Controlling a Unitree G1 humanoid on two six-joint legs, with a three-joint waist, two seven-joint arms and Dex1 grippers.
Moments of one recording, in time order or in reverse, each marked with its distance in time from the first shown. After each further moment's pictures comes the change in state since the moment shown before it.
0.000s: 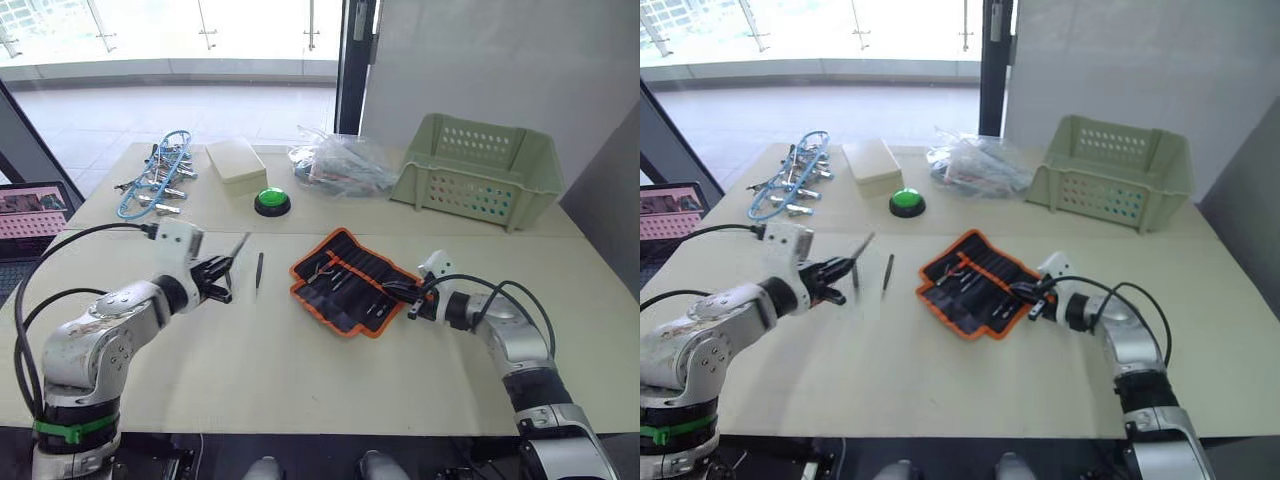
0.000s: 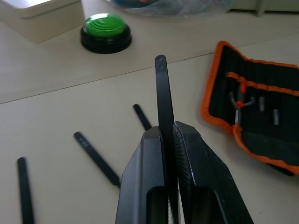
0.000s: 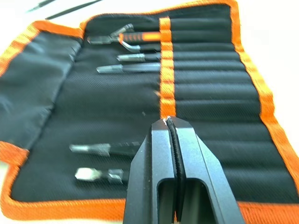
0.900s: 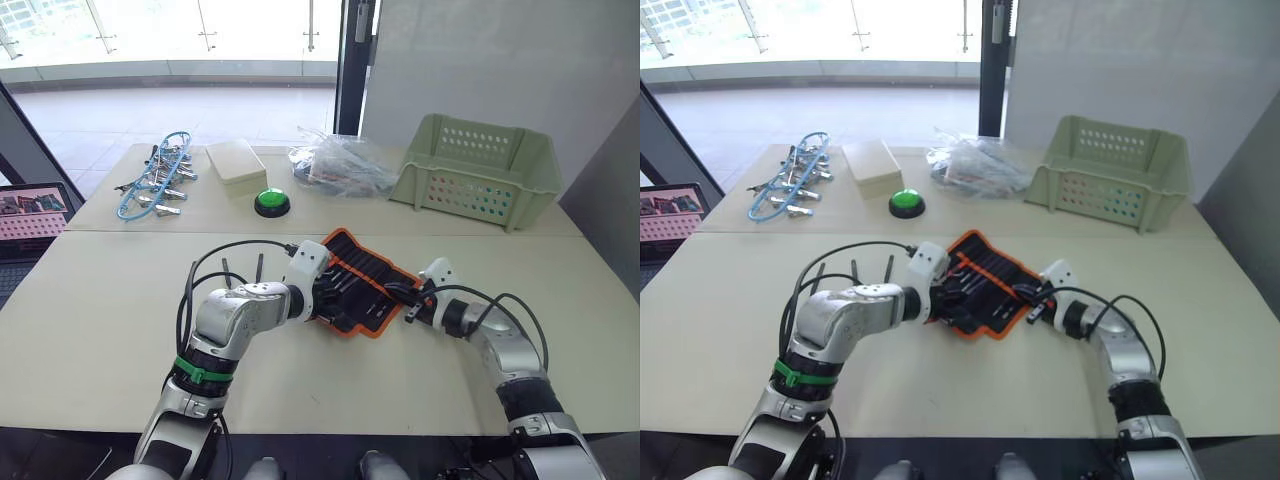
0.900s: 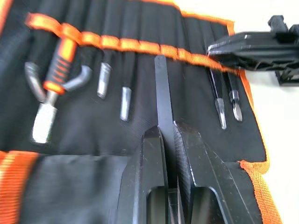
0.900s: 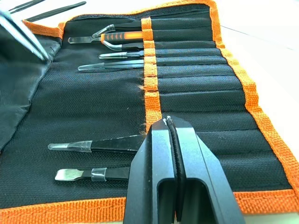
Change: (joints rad) left arm -0.227 -0.356 -0.362 0.313 0.146 0.090 0.036; right arm 0.052 0.047 -0.022 0.033 -0.002 -0.121 -0.056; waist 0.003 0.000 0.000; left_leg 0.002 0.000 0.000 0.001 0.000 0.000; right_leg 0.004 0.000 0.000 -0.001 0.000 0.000
